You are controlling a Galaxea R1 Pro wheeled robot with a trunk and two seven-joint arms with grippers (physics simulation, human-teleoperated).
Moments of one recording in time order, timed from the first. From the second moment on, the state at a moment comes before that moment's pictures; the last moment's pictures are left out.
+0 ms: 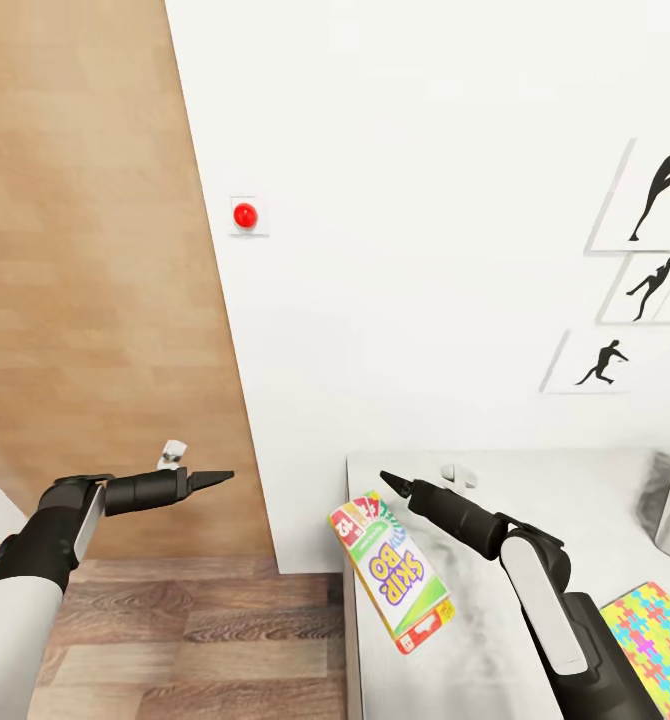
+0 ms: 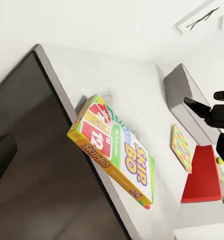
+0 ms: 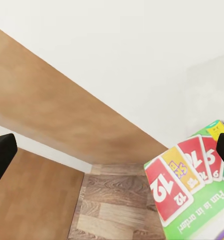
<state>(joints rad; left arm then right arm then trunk) -0.75 0.25 0.23 -0.85 -0.03 0.79 -1.35 -0.36 -0.05 0.07 -1.55 -0.76 0.73 0.12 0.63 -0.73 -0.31</state>
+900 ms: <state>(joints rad) -0.75 0.25 0.23 -0.85 -0.03 0.79 -1.35 -0.36 -0.05 0.07 -1.55 -0.77 0.72 0.12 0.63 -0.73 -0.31</state>
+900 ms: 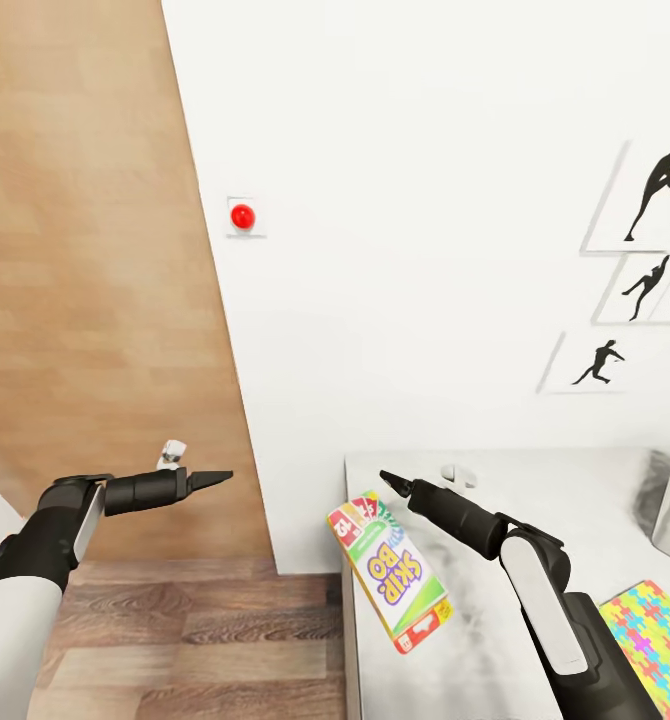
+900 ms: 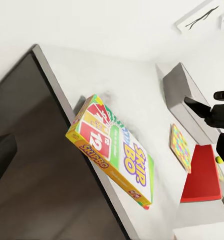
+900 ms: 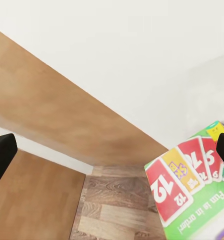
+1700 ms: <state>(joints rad) -0.75 0.25 0.23 -0.85 -0.03 0.79 -1.35 -0.36 -0.05 0.07 -1.55 -0.77 0.72 0.12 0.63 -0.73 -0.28</state>
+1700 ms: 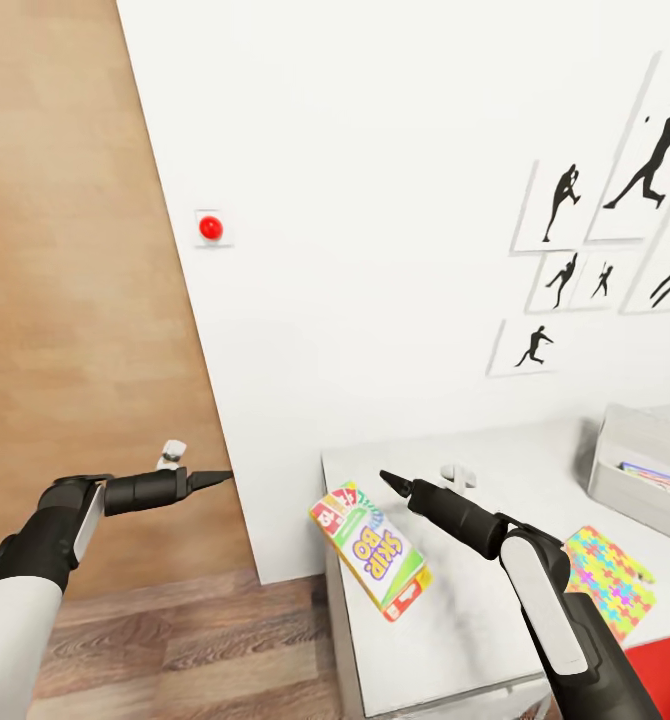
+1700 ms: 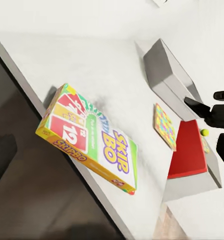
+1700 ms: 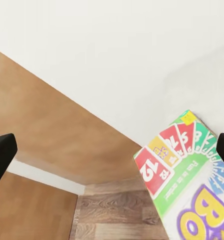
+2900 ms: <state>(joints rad) -0.75 0.25 0.23 -0.85 -0.03 0.79 -1.35 -0.36 -0.05 0.07 -1.55 -0.77 0.72 0.12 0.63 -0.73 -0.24</state>
